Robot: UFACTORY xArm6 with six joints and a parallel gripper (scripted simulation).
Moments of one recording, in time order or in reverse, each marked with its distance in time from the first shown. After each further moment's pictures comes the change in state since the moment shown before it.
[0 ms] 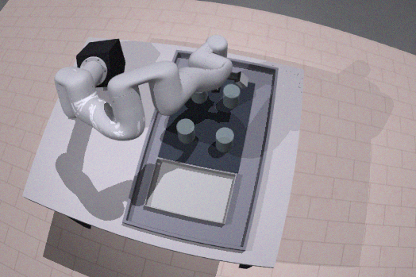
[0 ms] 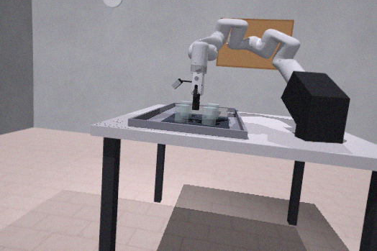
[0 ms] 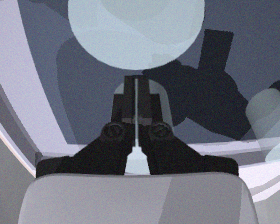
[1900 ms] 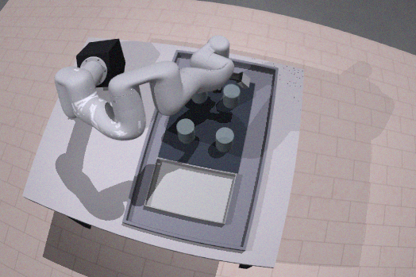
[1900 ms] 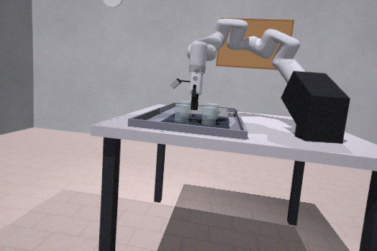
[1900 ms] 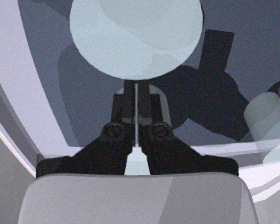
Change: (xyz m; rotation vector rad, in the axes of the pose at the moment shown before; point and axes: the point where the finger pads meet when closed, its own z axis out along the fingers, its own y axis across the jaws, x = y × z) arm 0.007 0.000 0.000 0.000 0.000 0.000
